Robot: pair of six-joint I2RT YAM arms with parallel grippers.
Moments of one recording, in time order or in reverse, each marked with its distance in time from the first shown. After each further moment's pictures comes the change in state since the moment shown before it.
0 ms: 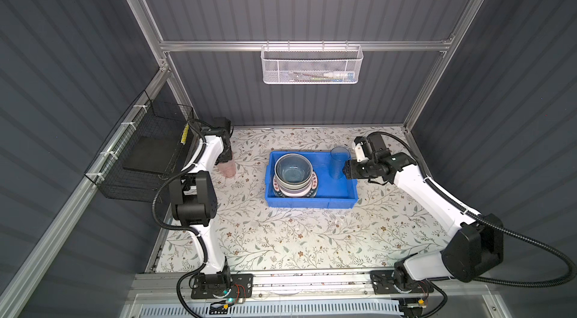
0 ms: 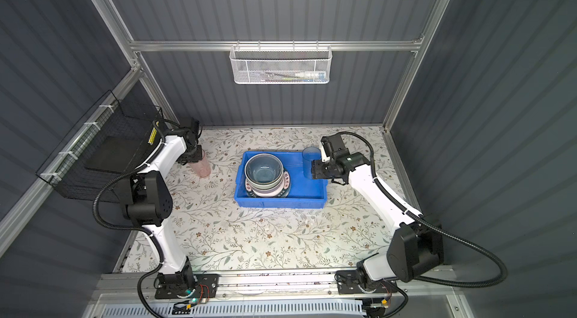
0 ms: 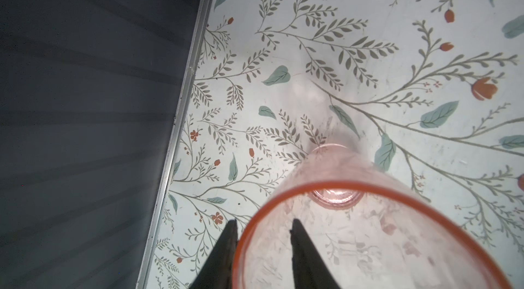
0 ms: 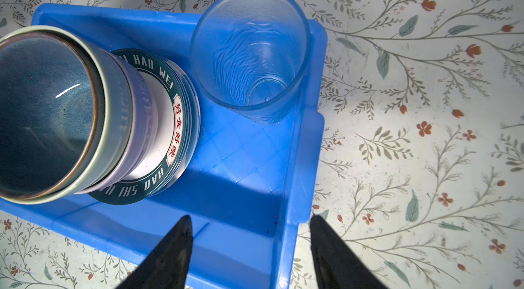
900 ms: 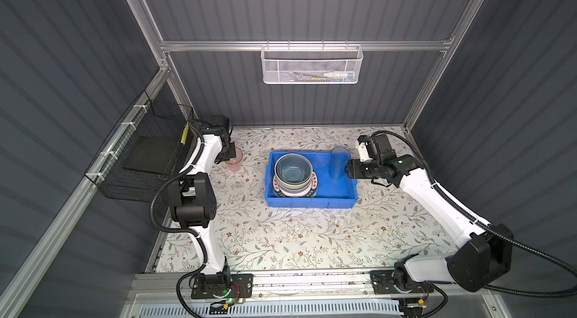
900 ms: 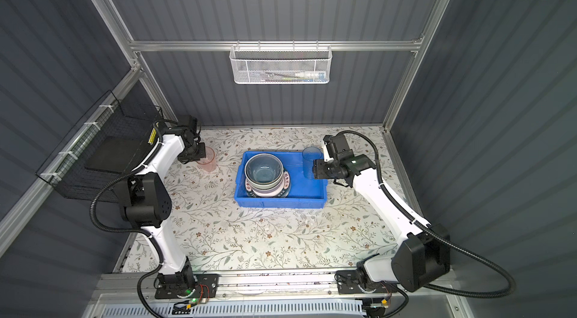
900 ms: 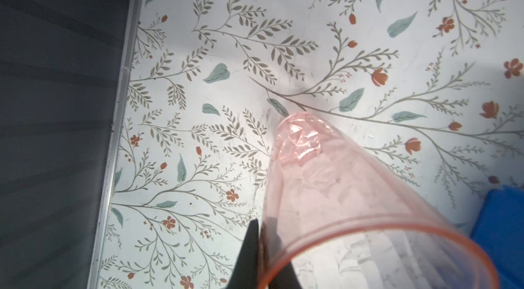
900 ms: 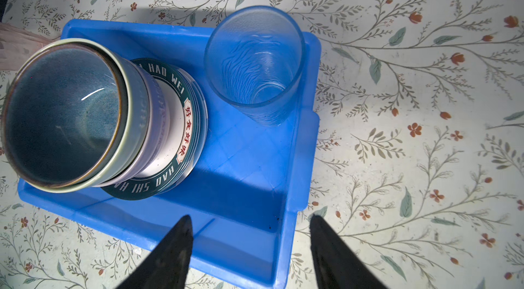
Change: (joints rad) left arm 0.000 -0.029 0.016 -0.023 0.244 0.005; right arm 0.000 -0.068 -0.006 -0.008 -0.007 0.008
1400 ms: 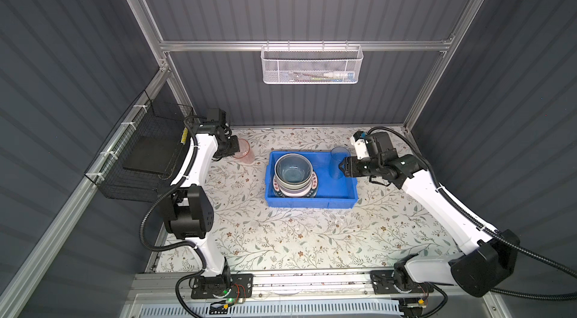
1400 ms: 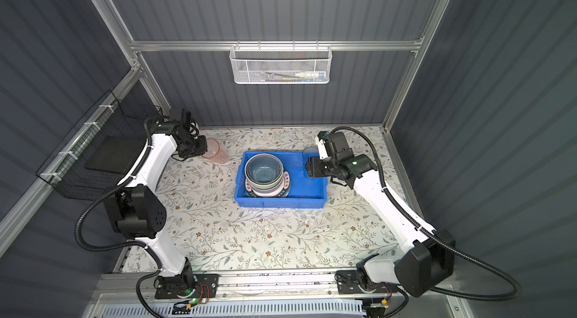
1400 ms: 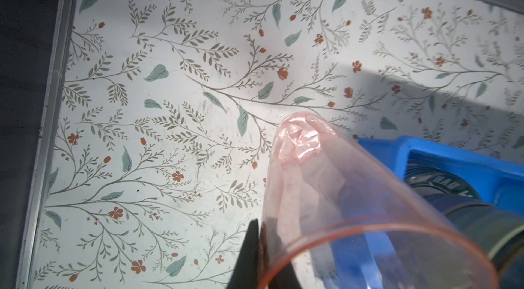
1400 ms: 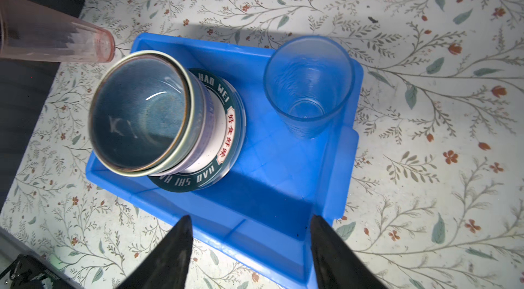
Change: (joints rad) left arm -0.038 -0.145 0.047 -0.069 0.222 -0.050; right arm 0.063 -0.032 0.058 0.019 -0.068 0.000
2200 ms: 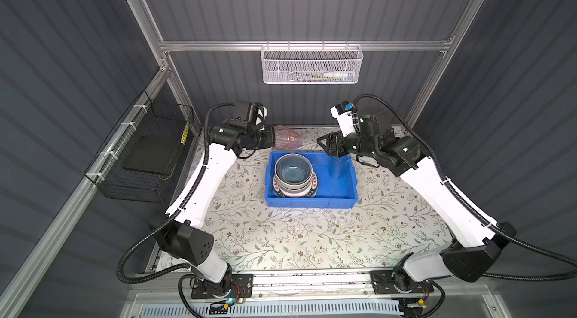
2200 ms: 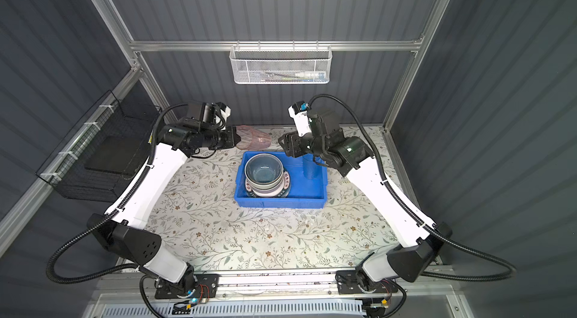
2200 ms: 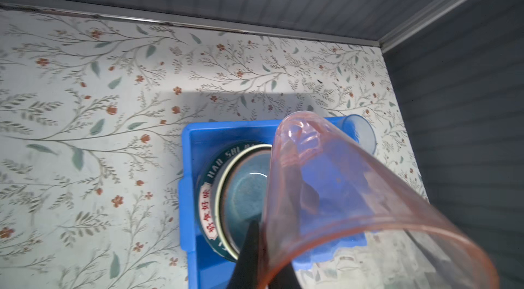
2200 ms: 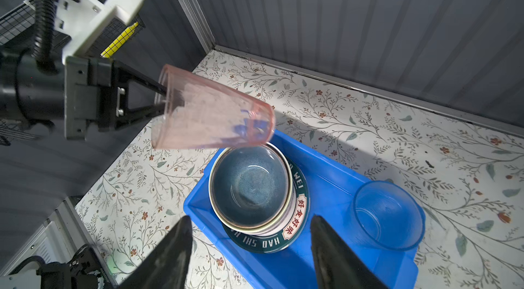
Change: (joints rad) left arm -0.383 -0.190 0.036 0.091 0.132 -0.180; right arm 0.183 0.131 0.426 0.001 -0.015 -0.087
